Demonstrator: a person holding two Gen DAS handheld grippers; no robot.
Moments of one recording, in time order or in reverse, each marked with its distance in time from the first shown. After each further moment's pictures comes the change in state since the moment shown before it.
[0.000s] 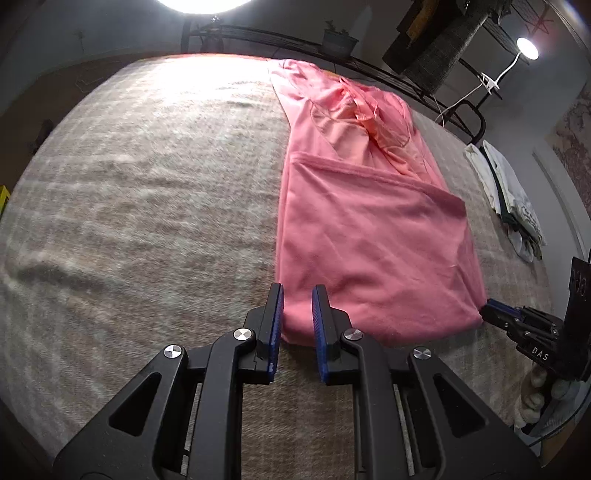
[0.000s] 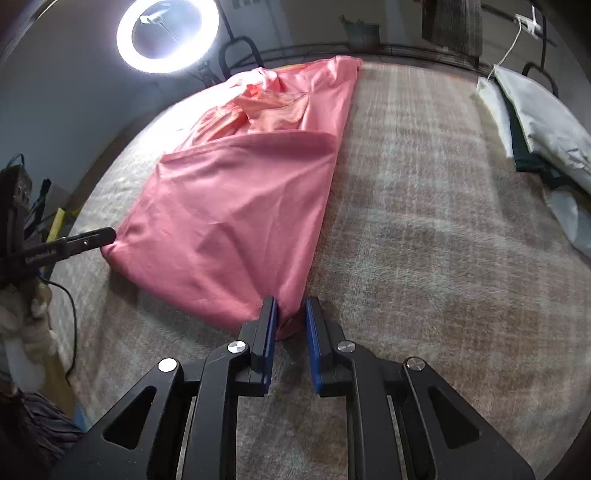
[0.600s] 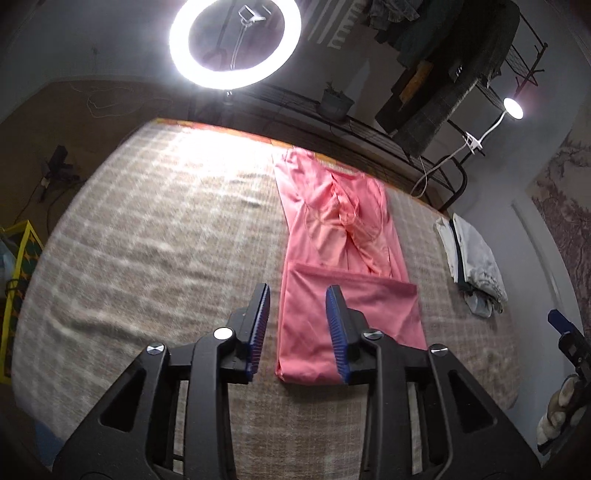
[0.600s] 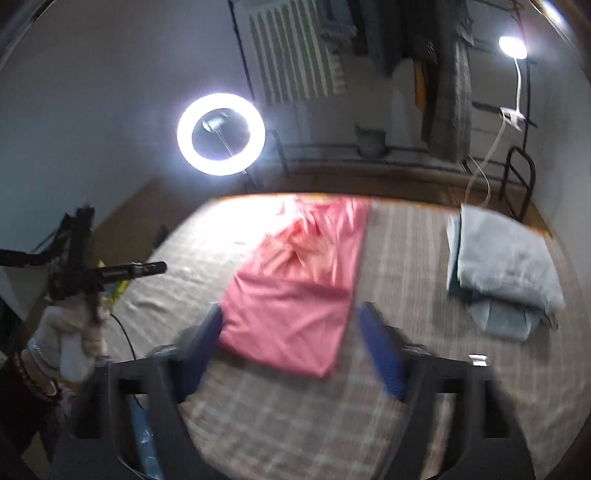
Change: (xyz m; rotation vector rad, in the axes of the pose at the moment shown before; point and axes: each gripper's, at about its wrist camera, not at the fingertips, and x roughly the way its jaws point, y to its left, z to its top) left arm -0.103 0.016 0.068 -0.066 -0.153 -0.062; right arm -0.182 0.062 0.044 -0.087 -0.325 0.009
